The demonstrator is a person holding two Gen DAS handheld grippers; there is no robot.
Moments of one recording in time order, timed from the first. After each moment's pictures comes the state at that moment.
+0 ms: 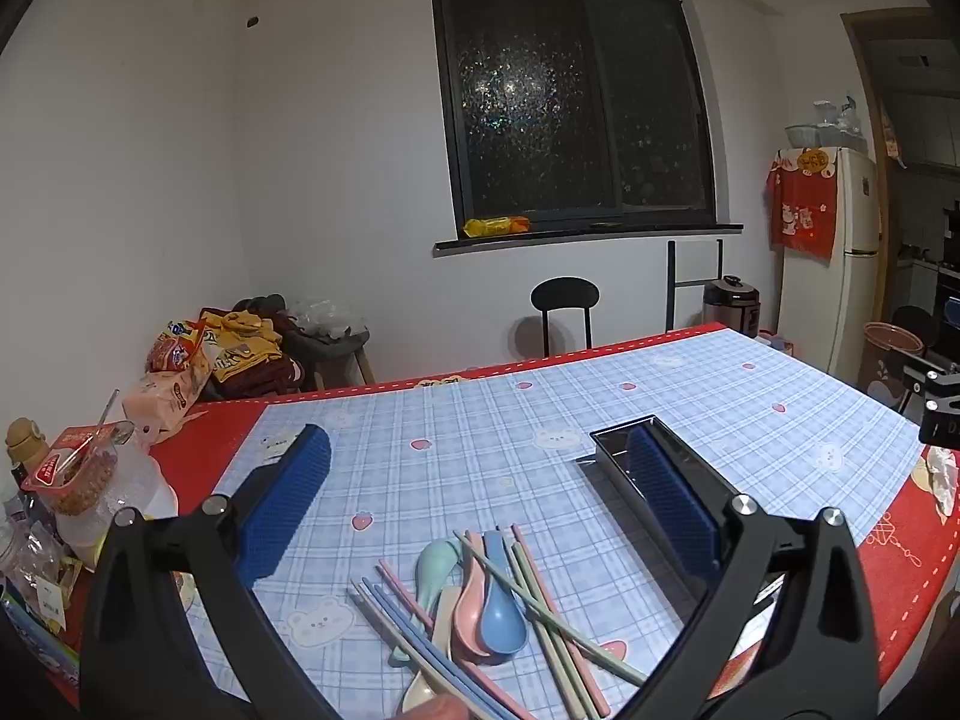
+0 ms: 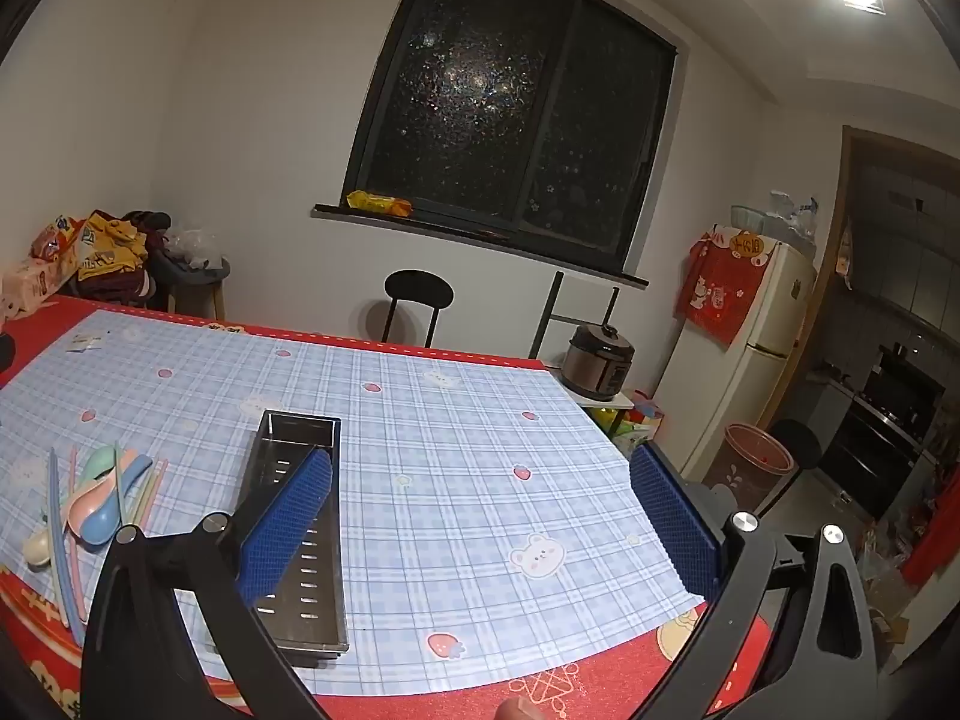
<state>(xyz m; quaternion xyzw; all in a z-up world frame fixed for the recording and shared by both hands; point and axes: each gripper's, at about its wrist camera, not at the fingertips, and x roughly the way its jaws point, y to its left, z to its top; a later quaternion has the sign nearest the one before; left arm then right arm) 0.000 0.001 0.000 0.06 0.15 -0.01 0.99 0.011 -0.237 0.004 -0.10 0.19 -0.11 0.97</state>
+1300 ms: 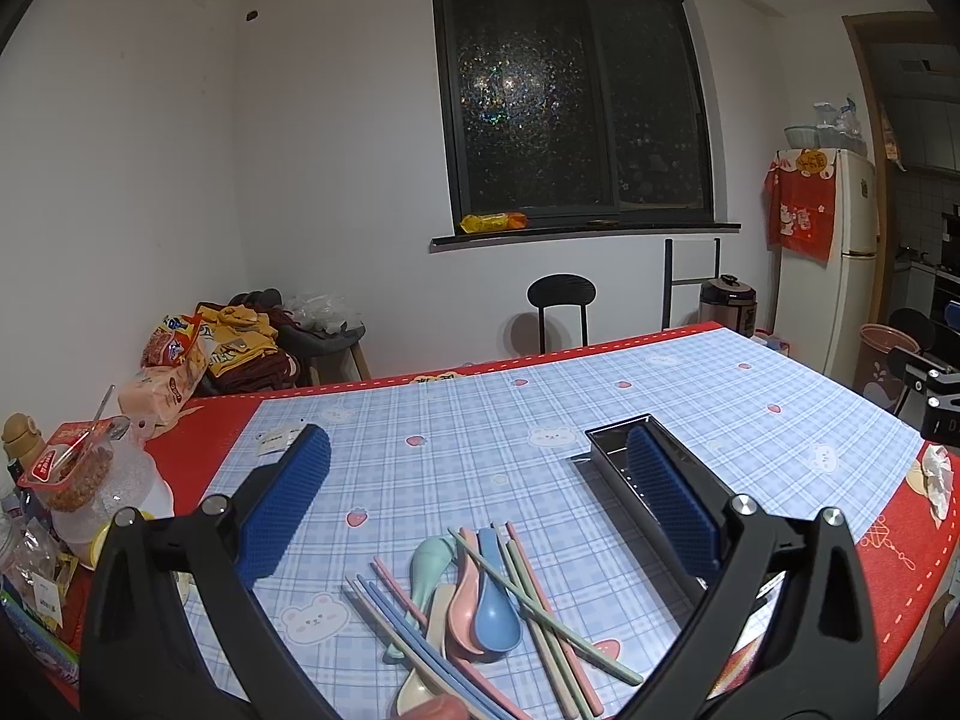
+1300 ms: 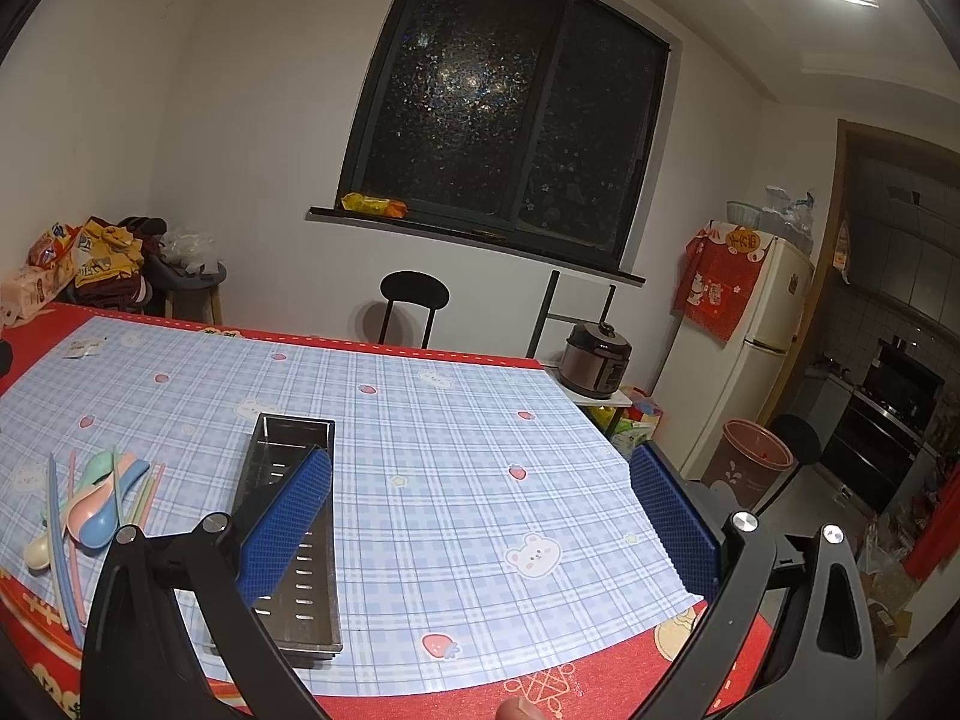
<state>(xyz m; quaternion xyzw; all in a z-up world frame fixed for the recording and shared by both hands) -0.006 -0.002 0.002 0.06 0.16 -0.01 0.99 0.010 -0.245 0.003 -0.10 0.19 -0.11 0.97</state>
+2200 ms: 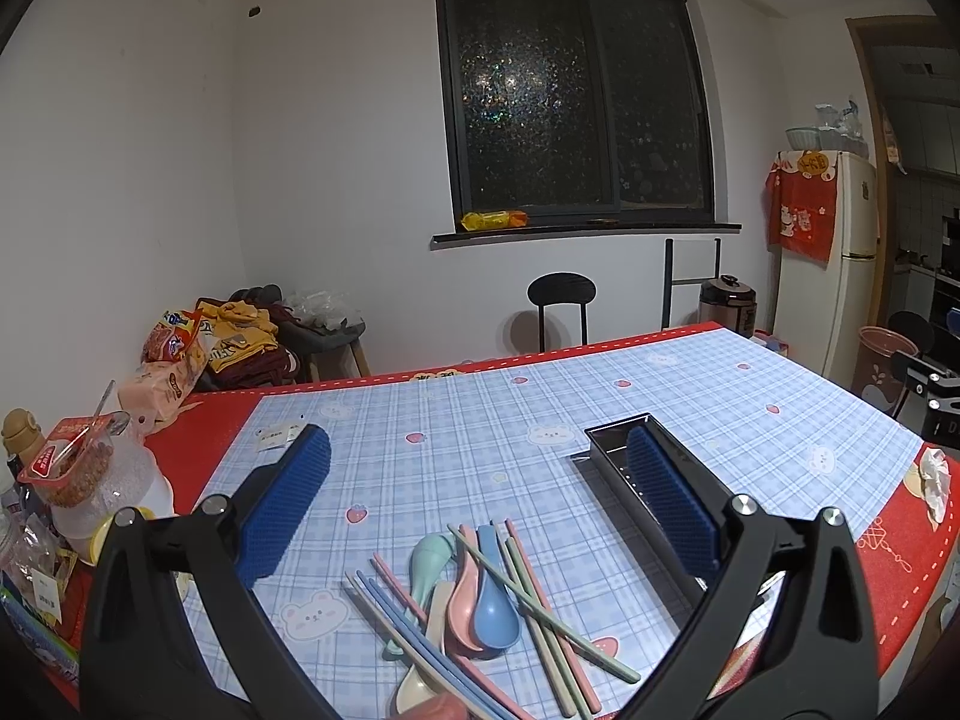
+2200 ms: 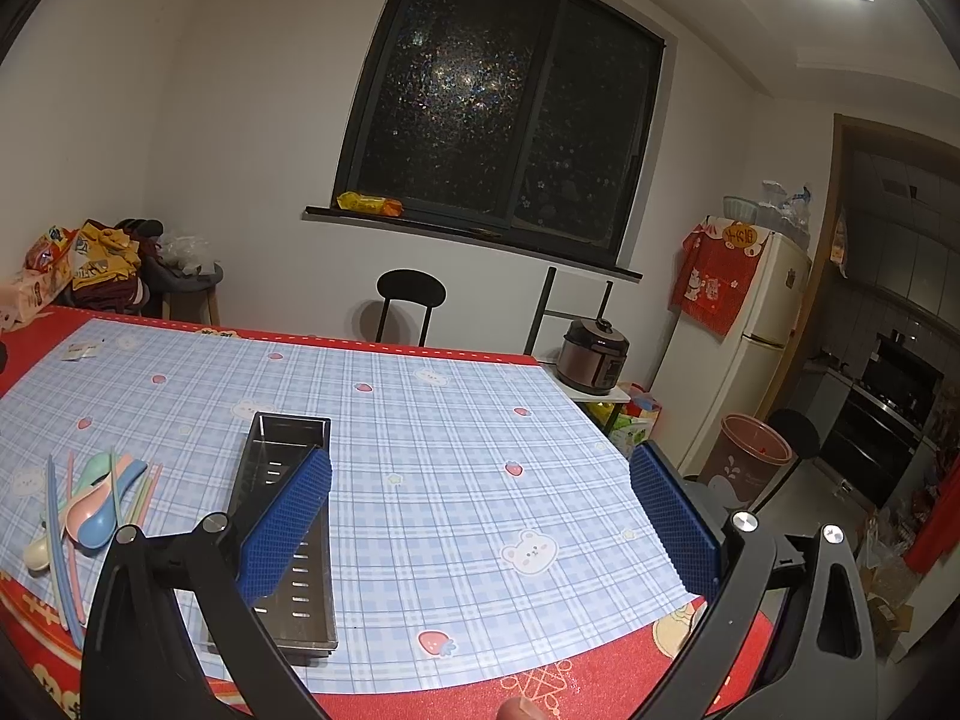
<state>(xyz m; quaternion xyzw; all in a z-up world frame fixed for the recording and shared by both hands) -0.003 -0.003 0.000 0.05 0.16 -0.01 0.99 0.010 -0.248 0.003 -0.09 0.19 -0.12 0.97</state>
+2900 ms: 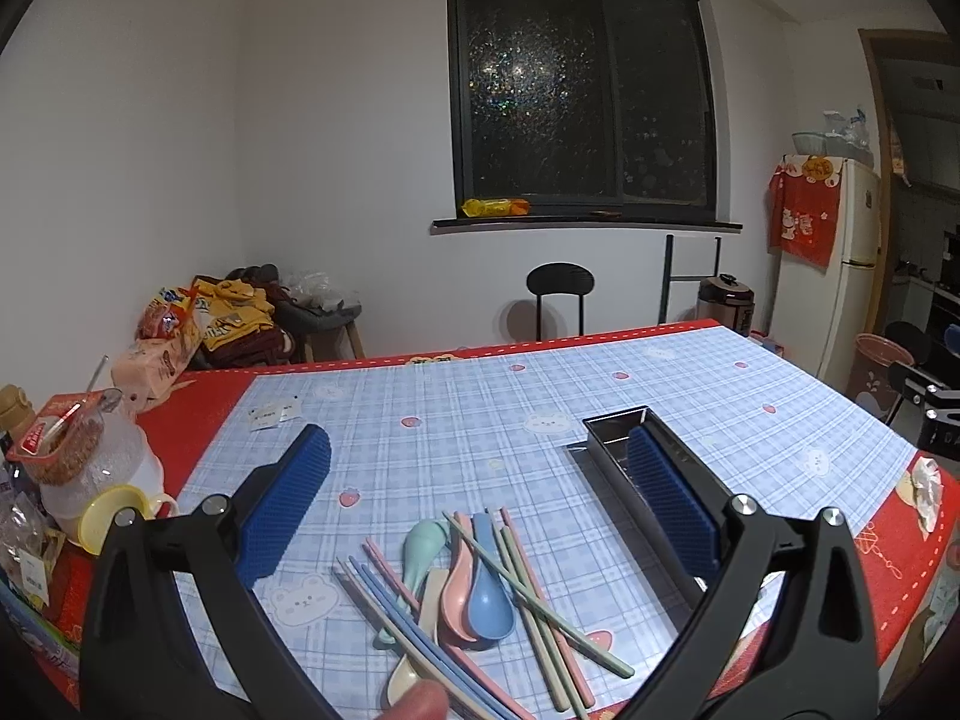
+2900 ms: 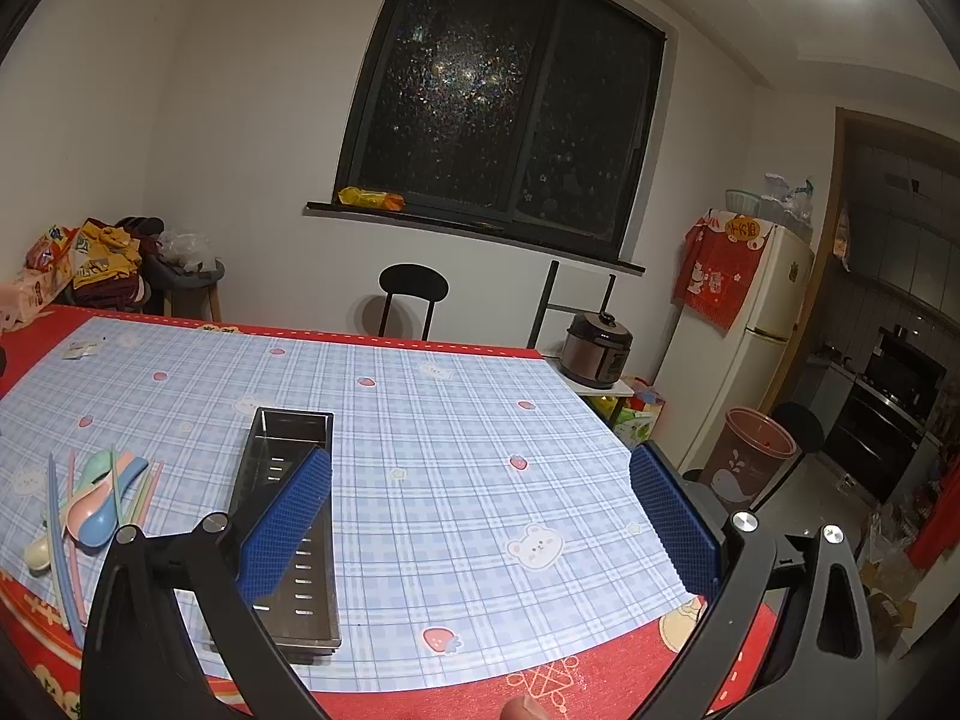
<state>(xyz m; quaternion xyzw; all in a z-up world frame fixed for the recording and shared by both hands) 0.000 0.005 -0.010 0.03 0.18 -0.02 0.98 0.013 -0.251 0.000 -0.09 0.19 -0.11 0.97</state>
